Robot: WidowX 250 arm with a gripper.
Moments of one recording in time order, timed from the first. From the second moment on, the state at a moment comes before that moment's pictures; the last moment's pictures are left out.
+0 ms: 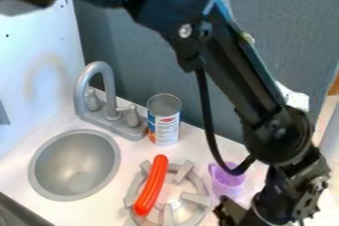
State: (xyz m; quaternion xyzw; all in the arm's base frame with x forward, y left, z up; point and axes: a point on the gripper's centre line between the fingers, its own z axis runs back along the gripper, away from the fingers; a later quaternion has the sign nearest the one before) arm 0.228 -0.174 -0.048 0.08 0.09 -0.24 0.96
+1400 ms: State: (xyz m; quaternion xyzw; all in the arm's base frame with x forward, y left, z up) arm 0.272 -0.128 -0.113 0.15 0.26 -0.17 0.94
